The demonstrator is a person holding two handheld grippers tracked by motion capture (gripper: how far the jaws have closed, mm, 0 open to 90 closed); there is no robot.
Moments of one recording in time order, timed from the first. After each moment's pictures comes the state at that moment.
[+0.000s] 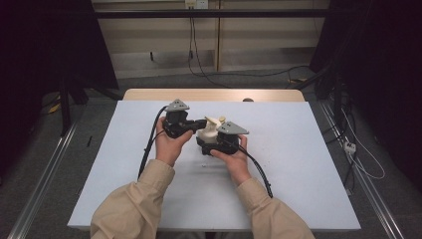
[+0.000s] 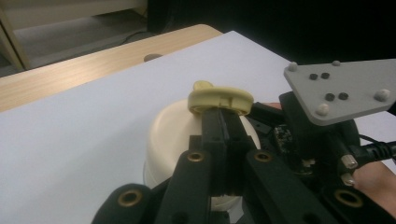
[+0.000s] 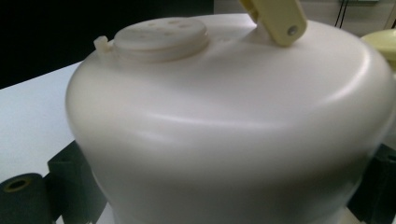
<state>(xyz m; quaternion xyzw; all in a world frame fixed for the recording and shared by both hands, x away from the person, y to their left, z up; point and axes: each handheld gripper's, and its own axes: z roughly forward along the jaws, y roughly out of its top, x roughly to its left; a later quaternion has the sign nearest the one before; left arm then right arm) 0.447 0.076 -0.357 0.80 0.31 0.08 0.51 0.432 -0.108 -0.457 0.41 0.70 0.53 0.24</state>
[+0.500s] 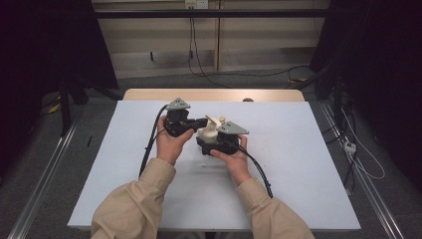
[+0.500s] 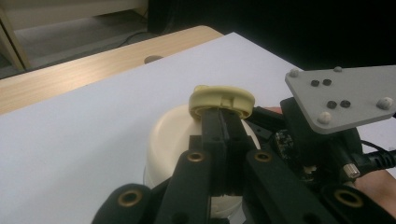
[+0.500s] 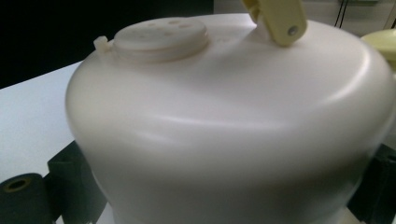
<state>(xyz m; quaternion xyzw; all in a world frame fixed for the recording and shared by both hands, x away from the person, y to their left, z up) 0.448 0.072 -0.355 0.80 0.31 0.08 0.51 0.432 -0.108 -0.458 0.41 0.70 0.53 0.24</state>
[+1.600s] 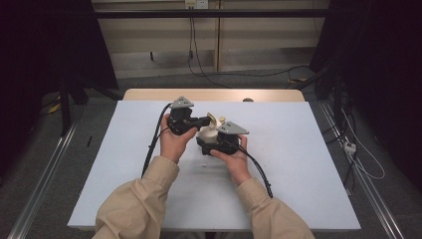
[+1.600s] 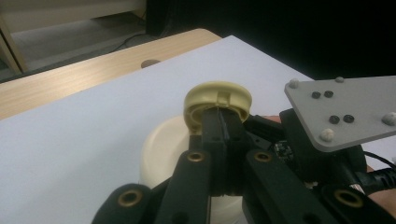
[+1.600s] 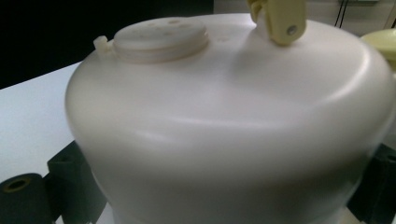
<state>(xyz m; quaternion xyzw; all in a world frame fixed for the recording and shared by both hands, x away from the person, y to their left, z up) 0.453 0.064 -0.356 0.79 0.31 0.08 0.52 0.432 -0.108 -0.458 0.41 0.70 0.53 0.24</state>
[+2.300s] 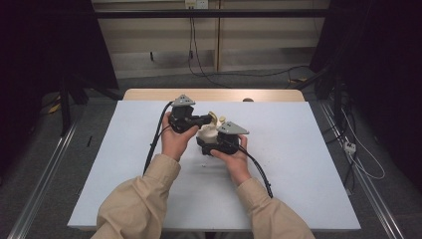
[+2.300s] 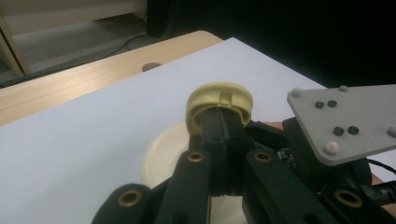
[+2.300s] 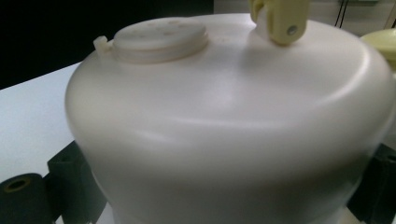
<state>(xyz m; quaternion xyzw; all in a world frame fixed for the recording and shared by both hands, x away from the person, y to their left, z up) 0.457 0.060 -0.352 0.80 0.31 0.08 0.51 0.432 -0.108 -0.458 0.41 0.70 0.53 0.24</state>
